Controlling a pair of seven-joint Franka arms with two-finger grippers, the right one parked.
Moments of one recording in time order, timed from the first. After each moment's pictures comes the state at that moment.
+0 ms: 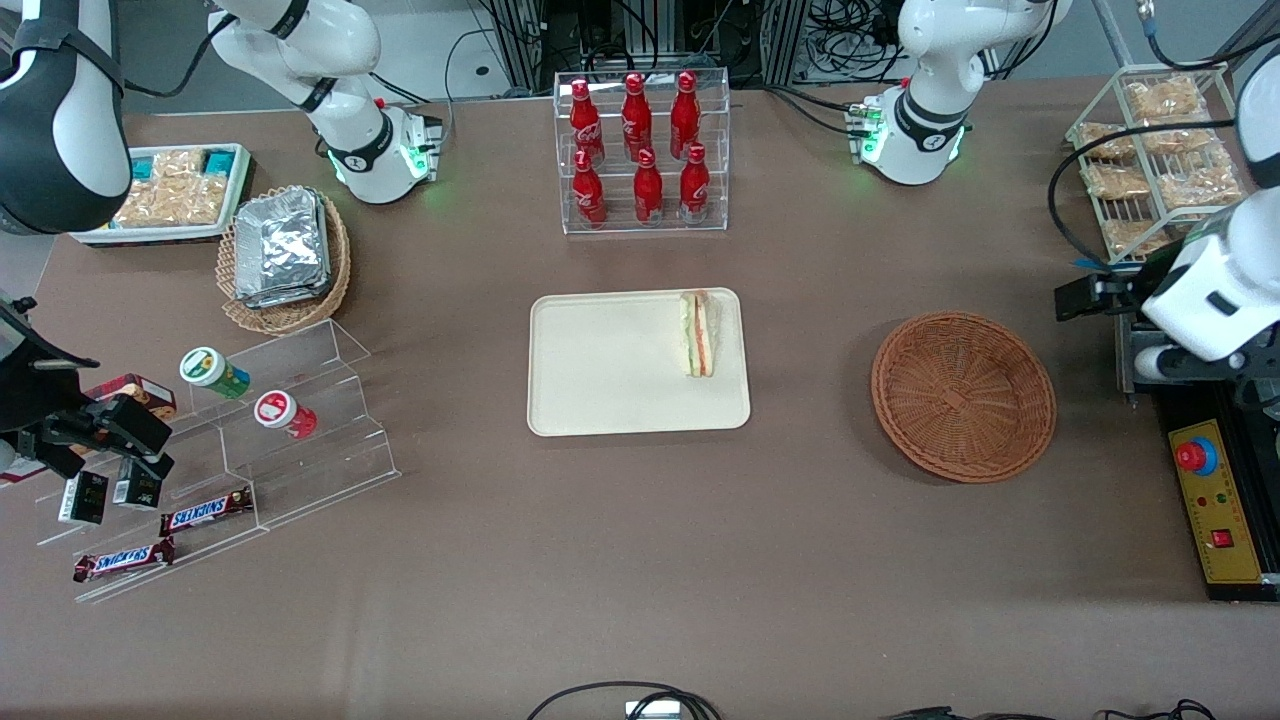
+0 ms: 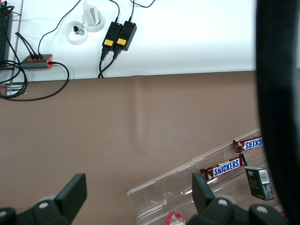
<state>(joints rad) 0.24 0.16 -0.33 -1.43 0.08 1.37 -0.02</state>
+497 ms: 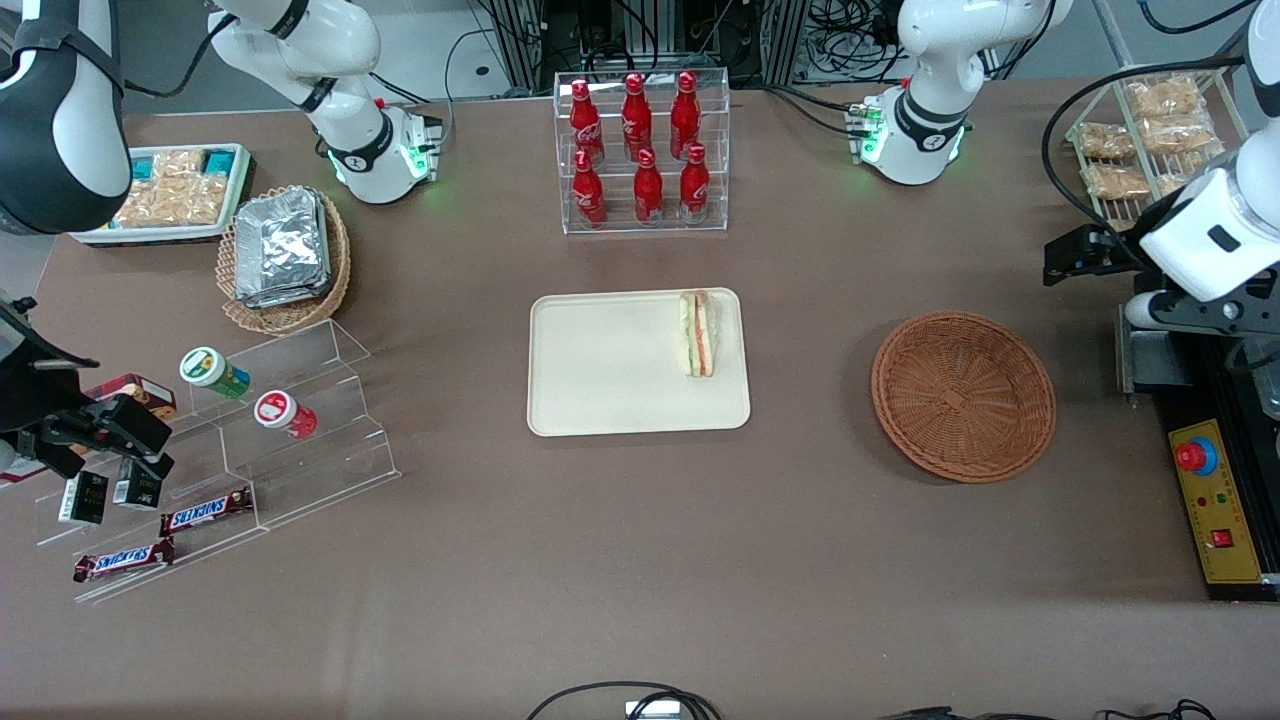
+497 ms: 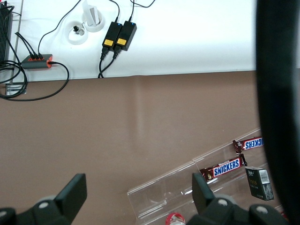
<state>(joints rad) 0.20 0.08 -0.31 -1.47 0.00 1.37 0.02</state>
